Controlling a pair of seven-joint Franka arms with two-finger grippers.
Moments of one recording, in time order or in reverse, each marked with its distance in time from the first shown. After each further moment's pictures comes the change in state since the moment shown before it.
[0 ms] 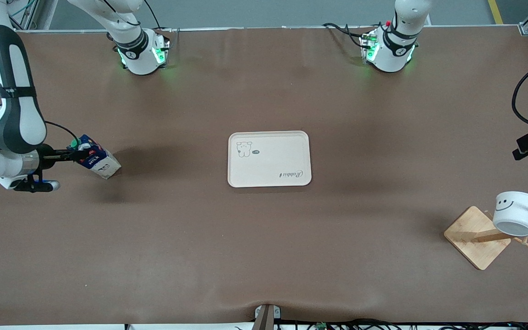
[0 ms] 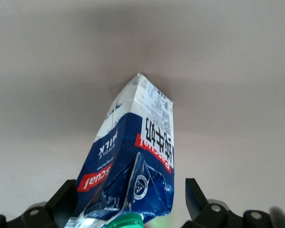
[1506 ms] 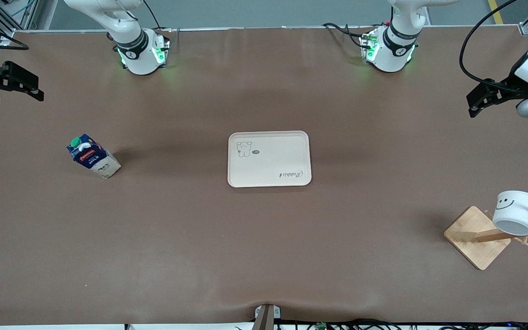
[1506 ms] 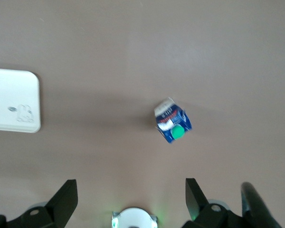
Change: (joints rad) left arm -0.790 -0.306 0.737 -0.197 -0.105 -0.078 -0.066; right arm 0.180 -0.300 0.033 0.431 -0.037 -0.417 0.074
